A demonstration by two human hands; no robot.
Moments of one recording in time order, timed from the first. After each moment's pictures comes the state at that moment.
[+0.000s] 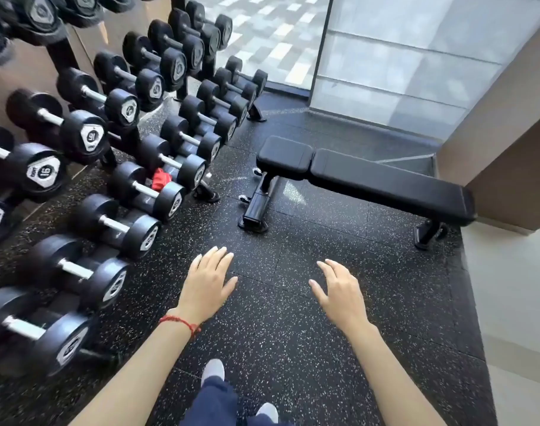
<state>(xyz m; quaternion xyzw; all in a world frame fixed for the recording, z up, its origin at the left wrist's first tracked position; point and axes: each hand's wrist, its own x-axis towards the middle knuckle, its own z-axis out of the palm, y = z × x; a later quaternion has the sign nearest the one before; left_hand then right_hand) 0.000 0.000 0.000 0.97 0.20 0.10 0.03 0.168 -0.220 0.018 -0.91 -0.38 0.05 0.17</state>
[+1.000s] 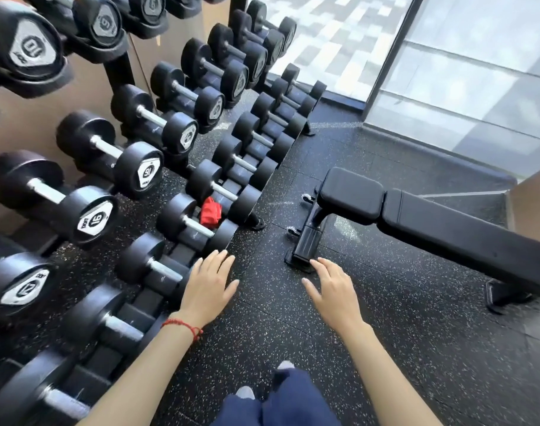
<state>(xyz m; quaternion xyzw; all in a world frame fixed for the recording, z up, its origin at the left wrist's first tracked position) 0.029 0.351 -0.012 0.96 0.28 0.04 0.08 0.209 0.165 0.018 -0.88 -0.43 0.09 0.18</state>
